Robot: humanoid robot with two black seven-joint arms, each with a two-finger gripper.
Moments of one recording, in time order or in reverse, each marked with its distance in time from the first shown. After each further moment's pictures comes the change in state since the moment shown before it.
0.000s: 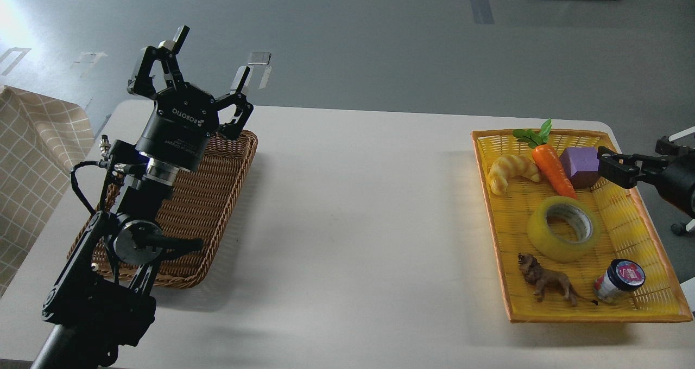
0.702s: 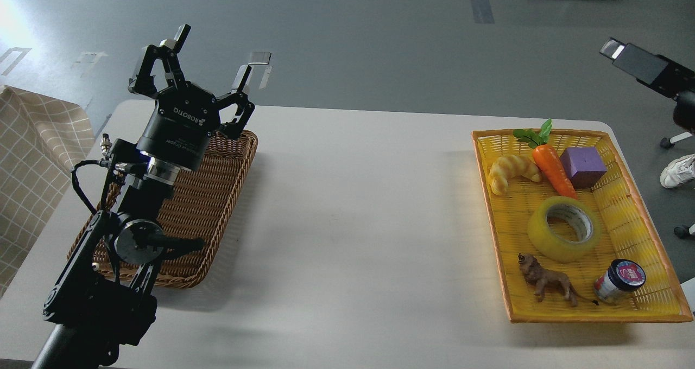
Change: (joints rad) left arm -0.002 0.002 0.002 -0.005 0.003 0.001 0.001; right arm 0.136 -0.067 0.112 0.086 0.449 -0.003 0.001
